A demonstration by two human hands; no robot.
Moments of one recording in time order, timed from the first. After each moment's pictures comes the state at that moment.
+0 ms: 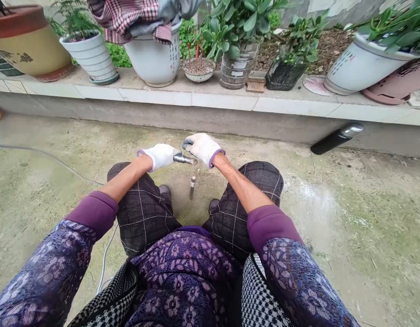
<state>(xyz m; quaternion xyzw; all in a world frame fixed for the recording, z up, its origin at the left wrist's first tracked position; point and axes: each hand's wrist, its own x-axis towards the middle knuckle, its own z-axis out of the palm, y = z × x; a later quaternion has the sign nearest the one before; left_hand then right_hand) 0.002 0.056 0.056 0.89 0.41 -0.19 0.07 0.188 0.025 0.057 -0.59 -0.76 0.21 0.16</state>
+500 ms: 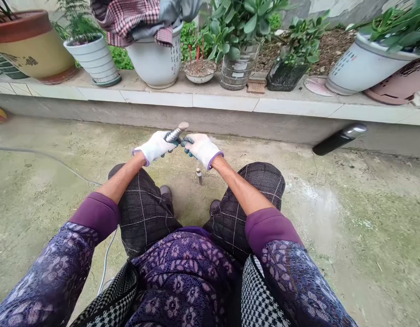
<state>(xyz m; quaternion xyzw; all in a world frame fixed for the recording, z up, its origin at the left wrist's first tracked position) -0.003 0.059 0.076 0.75 0.56 0.15 0.33 0.175 0.020 0.055 -0.60 -0.63 0.38 0.30</state>
